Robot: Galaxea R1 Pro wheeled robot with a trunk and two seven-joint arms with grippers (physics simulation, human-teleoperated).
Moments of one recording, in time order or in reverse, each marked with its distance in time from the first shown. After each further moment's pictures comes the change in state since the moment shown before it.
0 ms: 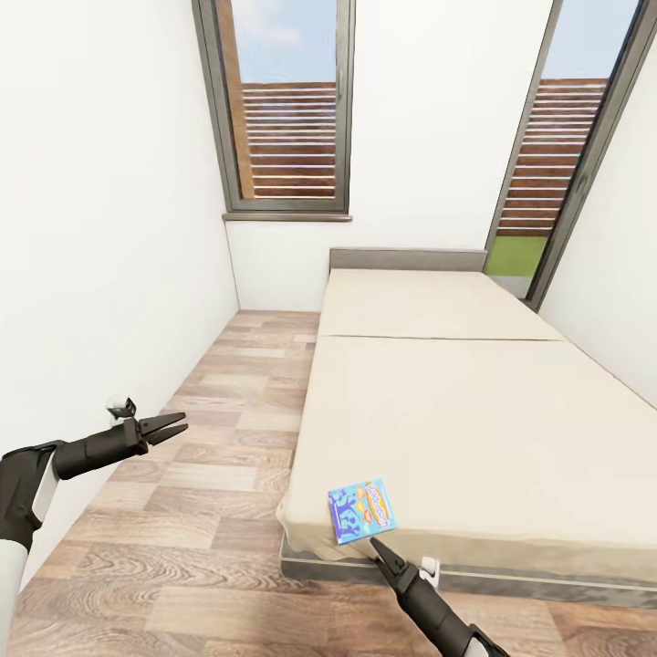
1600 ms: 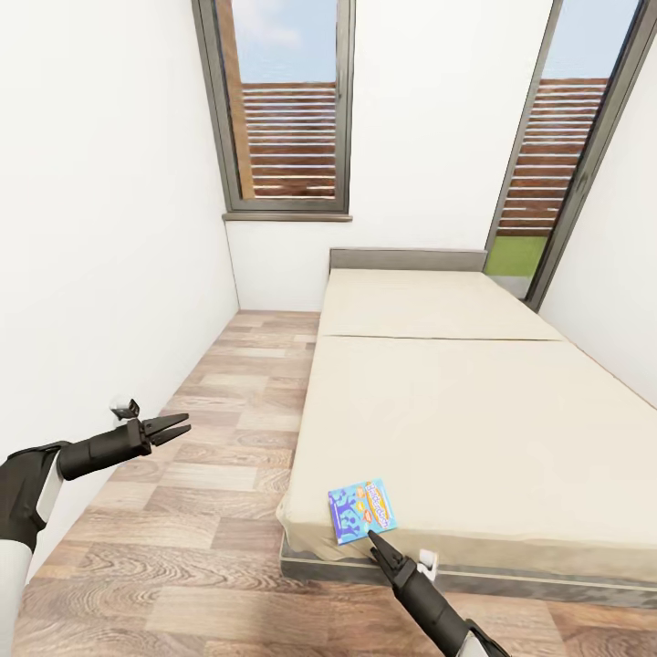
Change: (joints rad) left arm 0.002 -0.011 -0.003 0.000 0.001 -0.002 0.002; right arm 0.016 0.019 0.003 -0.064 -0.003 0.003 0.047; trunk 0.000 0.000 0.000
